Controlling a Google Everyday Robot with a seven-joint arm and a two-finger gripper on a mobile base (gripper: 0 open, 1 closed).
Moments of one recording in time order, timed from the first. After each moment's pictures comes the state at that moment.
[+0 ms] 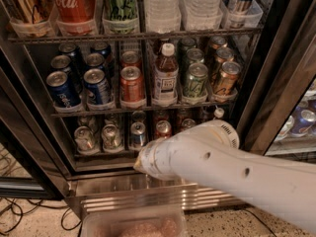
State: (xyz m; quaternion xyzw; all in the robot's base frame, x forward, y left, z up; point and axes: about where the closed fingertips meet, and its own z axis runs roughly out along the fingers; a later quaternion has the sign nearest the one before) arm 0.449 0.038 0.711 -0.94 0.14 -0.16 0.28
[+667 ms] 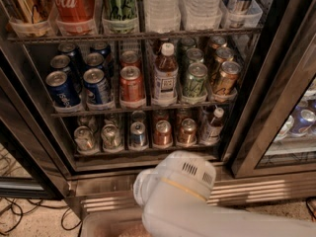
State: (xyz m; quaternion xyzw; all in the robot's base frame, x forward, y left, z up) arm 0.397 0.027 0.695 -0.96 0.04 -0.24 0.14
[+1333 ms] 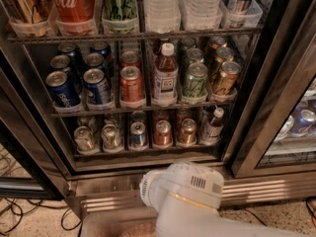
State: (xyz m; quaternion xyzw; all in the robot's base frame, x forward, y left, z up) arm 0.403 0.014 0.695 -0.95 0.03 -0.28 0.14
